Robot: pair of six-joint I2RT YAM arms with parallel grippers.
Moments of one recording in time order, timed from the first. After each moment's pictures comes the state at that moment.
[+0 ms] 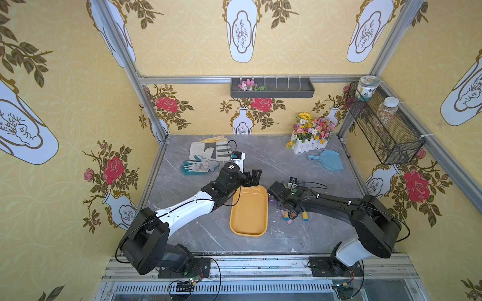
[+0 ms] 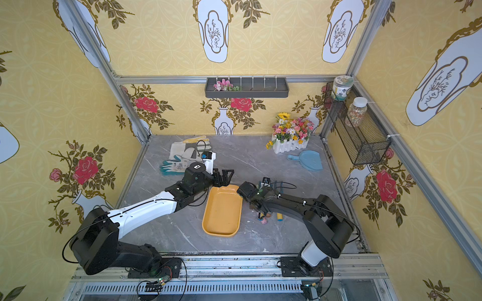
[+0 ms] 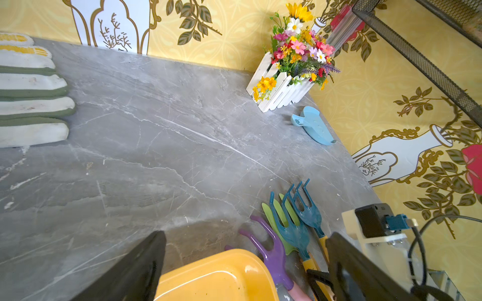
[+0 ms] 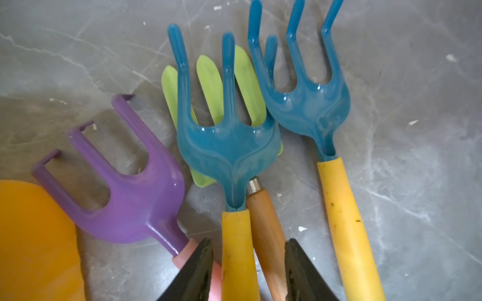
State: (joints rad) left arm -0.69 1.41 0.84 0.15 -0.01 -0.49; right arm 0.78 1.57 0.88 -0.68 0.43 1.01
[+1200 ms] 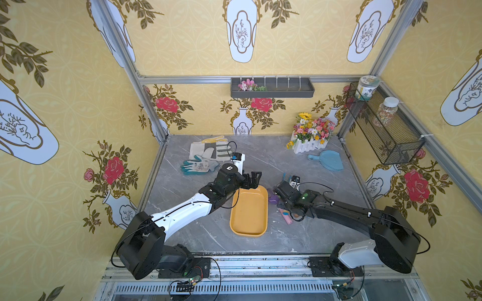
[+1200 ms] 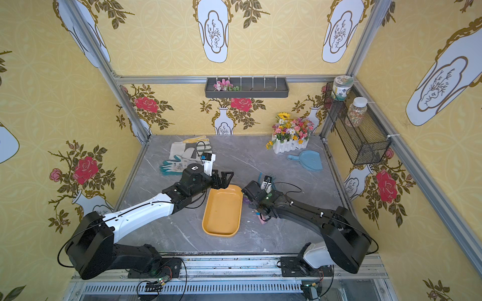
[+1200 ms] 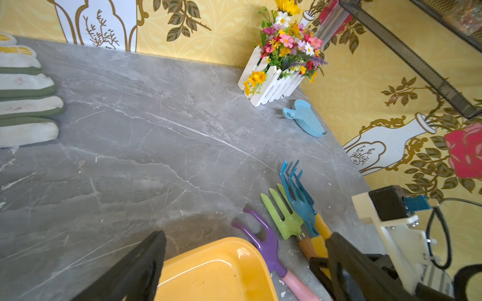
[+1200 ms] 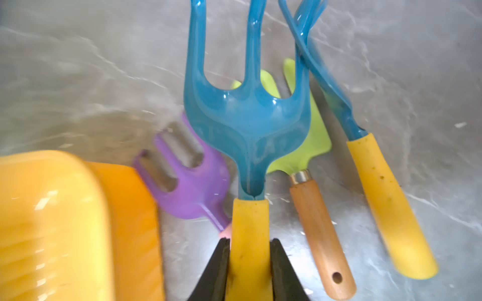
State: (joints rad) left arm -0.69 1.37 0.82 0.14 0.06 -0.48; right arm 0.79 1.36 0.80 -0.53 0.36 0.95
